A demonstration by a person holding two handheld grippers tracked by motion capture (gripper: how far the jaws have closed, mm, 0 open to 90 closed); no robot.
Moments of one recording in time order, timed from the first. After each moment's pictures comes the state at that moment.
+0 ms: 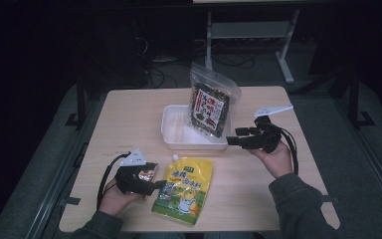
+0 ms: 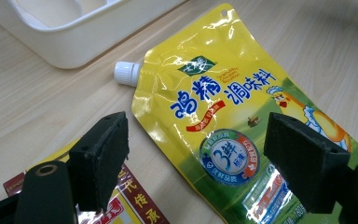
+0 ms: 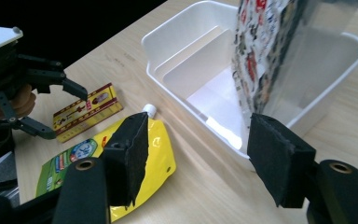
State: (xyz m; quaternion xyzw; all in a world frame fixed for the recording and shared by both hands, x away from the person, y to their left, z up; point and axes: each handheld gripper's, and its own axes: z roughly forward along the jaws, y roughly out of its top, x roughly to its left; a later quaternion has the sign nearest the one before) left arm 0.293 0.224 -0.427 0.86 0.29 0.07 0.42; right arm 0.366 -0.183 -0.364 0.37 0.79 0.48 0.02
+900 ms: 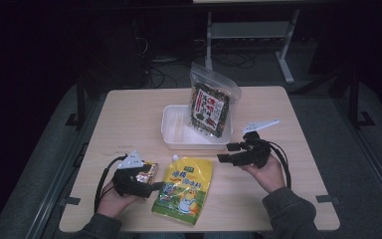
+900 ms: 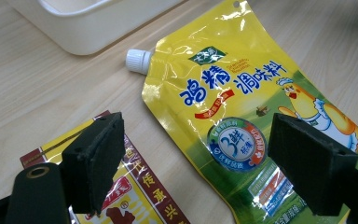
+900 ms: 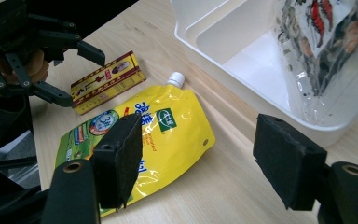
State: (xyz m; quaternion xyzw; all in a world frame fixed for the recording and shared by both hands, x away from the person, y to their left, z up) left arm 0.287 0.229 -0.428 0.86 0.31 0.08 0.40; right arm 0.343 -0.157 -0.392 0.35 0.81 0.47 -0.01
